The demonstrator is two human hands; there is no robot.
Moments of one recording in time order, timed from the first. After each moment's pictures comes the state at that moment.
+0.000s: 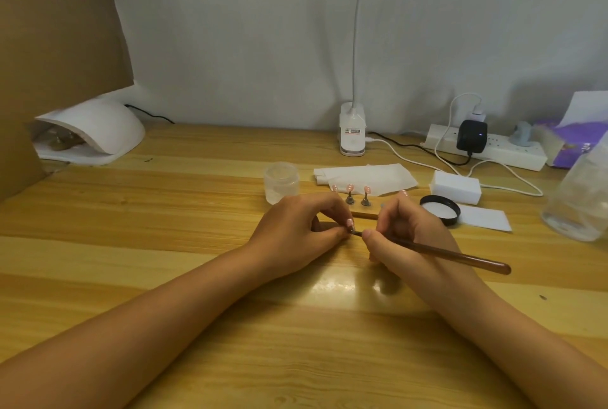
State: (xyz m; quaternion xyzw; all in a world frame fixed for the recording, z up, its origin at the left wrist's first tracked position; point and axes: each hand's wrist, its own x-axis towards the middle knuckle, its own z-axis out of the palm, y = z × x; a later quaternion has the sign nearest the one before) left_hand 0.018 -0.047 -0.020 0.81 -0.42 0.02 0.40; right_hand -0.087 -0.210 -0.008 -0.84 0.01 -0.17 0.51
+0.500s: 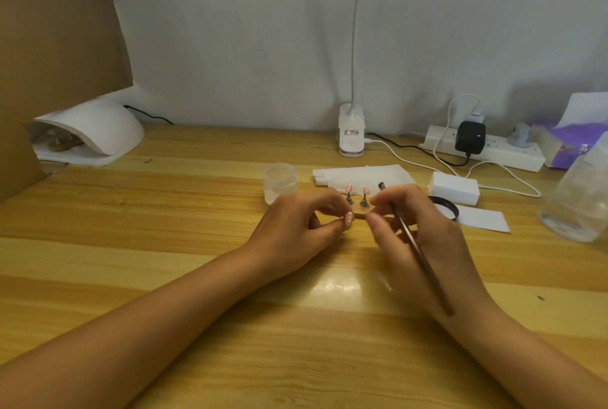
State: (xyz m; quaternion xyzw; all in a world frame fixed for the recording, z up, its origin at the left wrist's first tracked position) left_hand 0.017 -0.048 -0.020 0.80 -0.41 0.04 0.43; right_hand -0.088 -0.208 -0.012 -0.87 -0.01 -0.30 0.40
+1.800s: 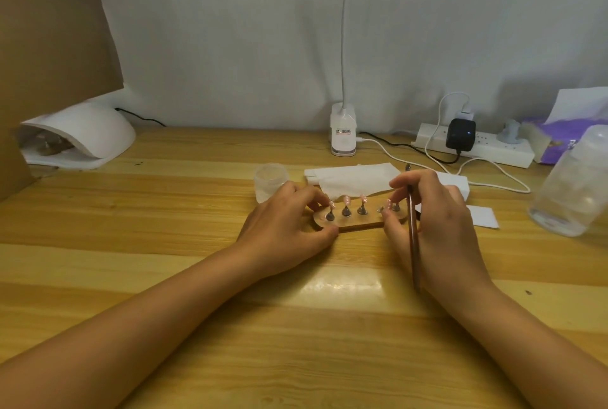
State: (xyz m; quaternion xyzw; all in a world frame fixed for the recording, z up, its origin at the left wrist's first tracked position) left_hand 0.018 -0.049 -0.017 0.89 -0.34 0.05 0.29; right_hand -0.079 -0.232 -0.017 -0.90 0.04 -0.37 0.24
